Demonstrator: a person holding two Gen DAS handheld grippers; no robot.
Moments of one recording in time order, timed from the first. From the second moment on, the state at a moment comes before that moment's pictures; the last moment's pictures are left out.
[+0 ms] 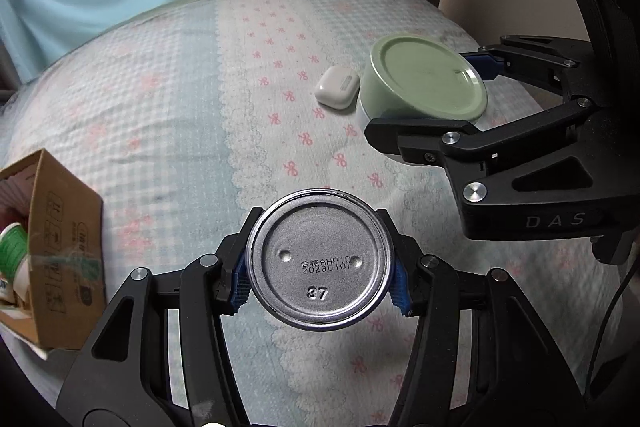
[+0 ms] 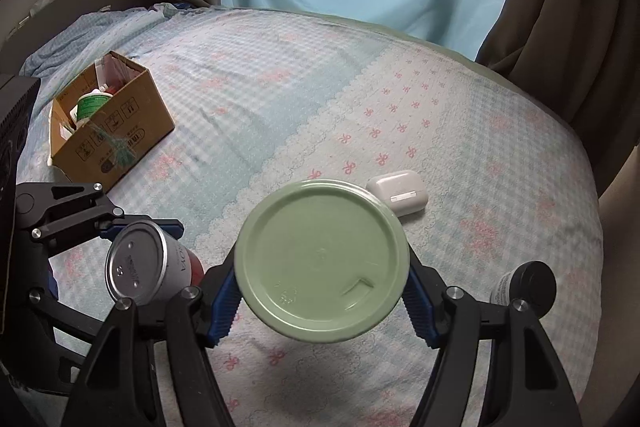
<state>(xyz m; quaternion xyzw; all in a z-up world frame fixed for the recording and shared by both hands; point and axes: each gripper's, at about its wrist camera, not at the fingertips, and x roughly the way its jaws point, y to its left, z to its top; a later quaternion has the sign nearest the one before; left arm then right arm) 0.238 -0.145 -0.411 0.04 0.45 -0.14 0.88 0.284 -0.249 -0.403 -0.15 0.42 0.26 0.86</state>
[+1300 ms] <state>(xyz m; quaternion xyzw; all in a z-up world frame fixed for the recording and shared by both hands) 0.208 0.242 -0.214 -0.02 0.45 -0.09 0.89 0.220 0.019 -0.194 -0.01 0.45 0.18 0.88</state>
